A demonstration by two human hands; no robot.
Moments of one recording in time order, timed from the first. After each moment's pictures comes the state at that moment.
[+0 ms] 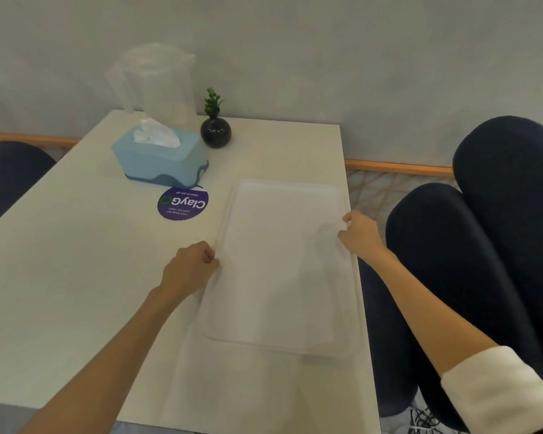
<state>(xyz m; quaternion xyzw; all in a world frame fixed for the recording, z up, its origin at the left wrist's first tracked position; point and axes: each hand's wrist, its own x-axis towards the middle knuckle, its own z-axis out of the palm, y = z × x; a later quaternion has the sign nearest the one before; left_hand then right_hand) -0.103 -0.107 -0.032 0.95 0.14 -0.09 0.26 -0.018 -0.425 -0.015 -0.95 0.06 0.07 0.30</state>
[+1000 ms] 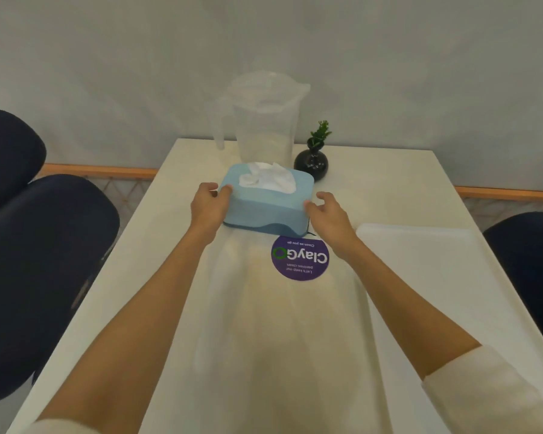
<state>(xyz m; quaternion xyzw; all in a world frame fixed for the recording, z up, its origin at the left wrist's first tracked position) 0.094 0.141 0.020 0.80 0.24 0.08 0.55 0.088 -0.079 0.015 -0.87 0.06 0.04 0.49</state>
